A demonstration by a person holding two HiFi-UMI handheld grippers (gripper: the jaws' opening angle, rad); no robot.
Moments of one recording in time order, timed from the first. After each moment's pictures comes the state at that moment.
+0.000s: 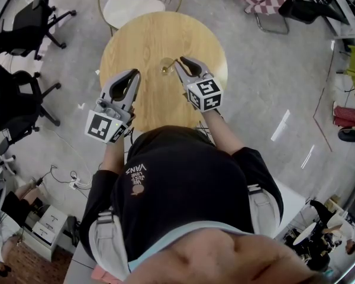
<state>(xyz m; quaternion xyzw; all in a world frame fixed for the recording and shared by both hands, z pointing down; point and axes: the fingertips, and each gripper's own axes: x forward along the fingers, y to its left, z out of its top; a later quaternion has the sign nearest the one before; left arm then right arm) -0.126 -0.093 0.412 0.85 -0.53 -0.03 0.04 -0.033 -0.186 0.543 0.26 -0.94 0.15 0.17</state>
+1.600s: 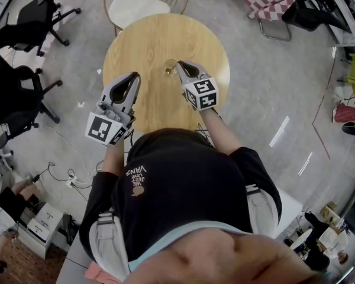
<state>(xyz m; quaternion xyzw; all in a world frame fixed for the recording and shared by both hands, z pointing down) -0.140 -0.079 0.414 0.84 -0.54 -0.03 0.05 -0.047 -0.184 0.575 0.25 -0.93 0.15 0.21</state>
